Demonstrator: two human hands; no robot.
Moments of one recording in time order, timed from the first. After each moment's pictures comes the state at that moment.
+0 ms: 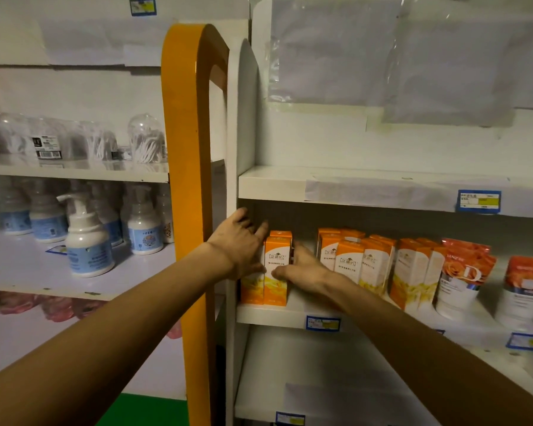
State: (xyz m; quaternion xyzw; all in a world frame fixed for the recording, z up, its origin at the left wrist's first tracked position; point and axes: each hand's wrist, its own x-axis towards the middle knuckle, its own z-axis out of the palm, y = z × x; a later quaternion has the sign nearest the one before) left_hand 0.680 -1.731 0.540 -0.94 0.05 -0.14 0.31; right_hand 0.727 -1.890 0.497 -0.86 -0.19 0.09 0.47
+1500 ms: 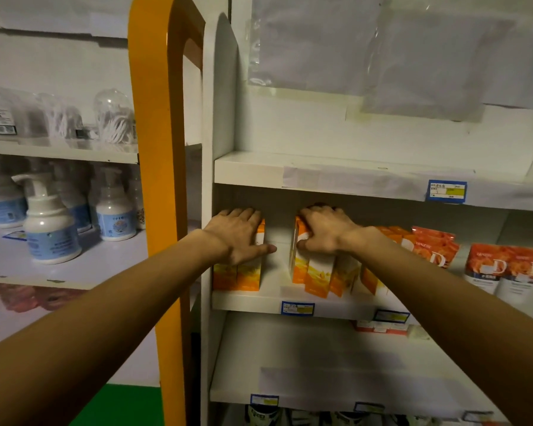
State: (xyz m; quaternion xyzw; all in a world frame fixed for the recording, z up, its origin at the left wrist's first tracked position) left_hand 0.693 -1.758 0.539 -0.99 0.06 -0.10 0.10; right_hand 0.758 -1.959 0.556 -0.96 -0.24 -0.11 -0.05
